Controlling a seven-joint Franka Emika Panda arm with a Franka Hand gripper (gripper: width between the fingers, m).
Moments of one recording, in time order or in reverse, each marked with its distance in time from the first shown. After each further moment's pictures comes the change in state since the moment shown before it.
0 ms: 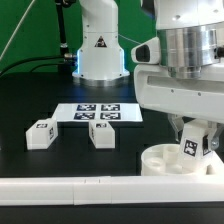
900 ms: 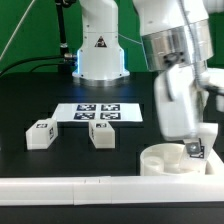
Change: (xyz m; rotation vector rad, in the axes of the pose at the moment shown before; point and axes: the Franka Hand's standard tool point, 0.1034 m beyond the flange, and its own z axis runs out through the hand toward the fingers) arm 0.009 -0.003 0.000 0.126 -0.128 1.085
